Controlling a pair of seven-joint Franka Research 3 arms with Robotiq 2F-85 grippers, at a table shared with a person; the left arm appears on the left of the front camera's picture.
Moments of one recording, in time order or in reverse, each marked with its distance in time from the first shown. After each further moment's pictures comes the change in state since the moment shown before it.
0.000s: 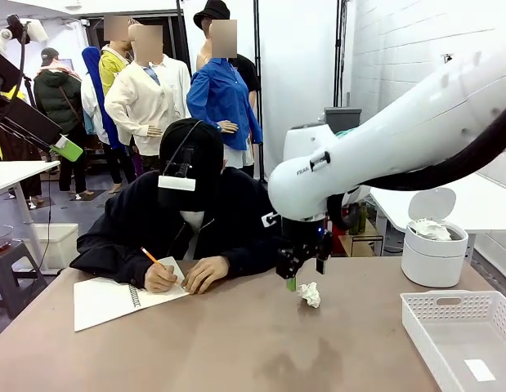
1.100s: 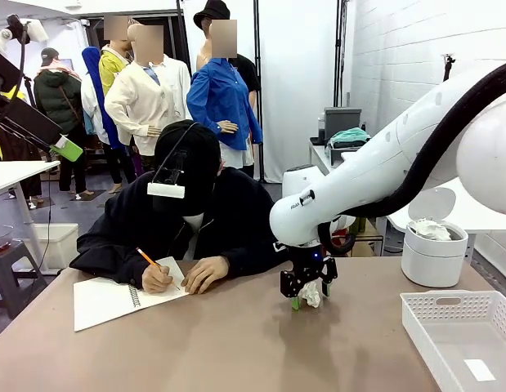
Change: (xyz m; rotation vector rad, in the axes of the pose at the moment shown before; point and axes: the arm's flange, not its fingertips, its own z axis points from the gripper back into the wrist) left arm 0.000 0.000 0.000 0.000 0.000 0.000; right arm 0.052 -0.049 -0.091 -0.010 0.094 -0.180
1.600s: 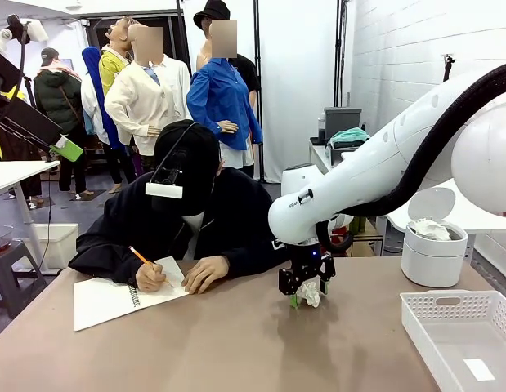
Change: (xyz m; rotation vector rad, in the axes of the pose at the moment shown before) left arm 0.000 0.000 0.000 0.000 0.000 0.000; right arm 0.003 0.001 0.002 0.000 -0.005 0.001
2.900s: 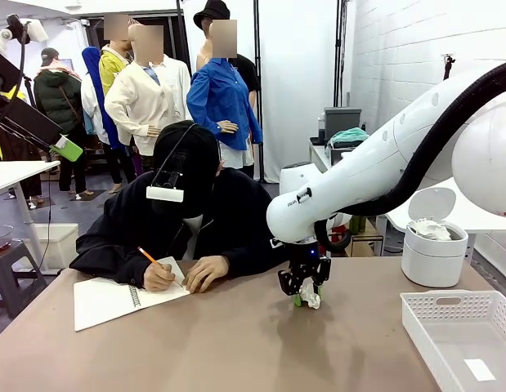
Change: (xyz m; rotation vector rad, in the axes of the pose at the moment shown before) left arm 0.000 0.000 0.000 0.000 0.000 0.000; right arm 0.001 0.004 0.006 -0.001 -0.010 0.007
